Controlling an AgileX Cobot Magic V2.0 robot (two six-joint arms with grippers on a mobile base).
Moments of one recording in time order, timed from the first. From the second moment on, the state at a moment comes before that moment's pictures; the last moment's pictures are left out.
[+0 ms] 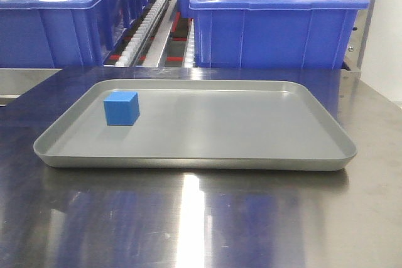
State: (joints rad) left arm -0.14 0.00 0.01 0.05 -0.01 -0.14; right arm 0.06 0.49 -0.49 0.05 0.36 0.16
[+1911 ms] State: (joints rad) left arm -0.14 0.96 -0.73 0.01 0.49 -0.14; right arm 0.06 0.49 -0.49 0.05 0.36 0.16
